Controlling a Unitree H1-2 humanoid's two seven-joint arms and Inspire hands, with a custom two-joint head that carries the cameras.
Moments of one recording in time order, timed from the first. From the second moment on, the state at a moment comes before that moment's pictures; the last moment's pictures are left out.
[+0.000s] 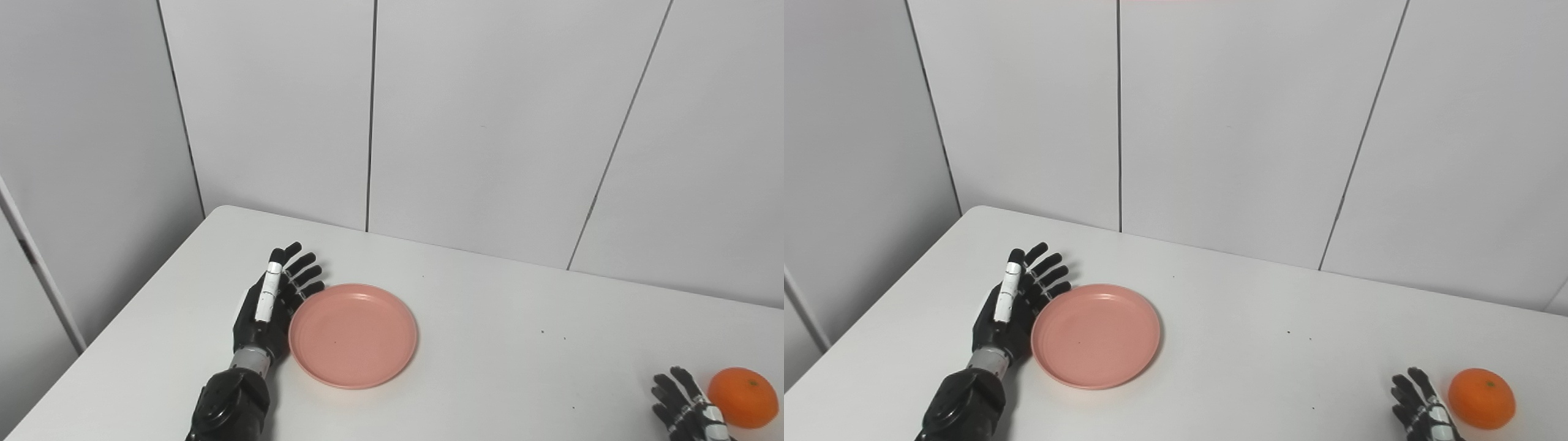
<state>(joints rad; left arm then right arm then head) -0.31 0.05 0.28 0.19 -0.43 0.15 -0.03 0.00 -0.19 -0.14 0.03 0.31 -0.04 0.23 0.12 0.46</state>
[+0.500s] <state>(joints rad) -0.27 0.00 0.23 0.08 -0.44 0.26 -0.01 0.01 -0.17 -0.13 0.00 0.29 -0.02 0.20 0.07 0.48</state>
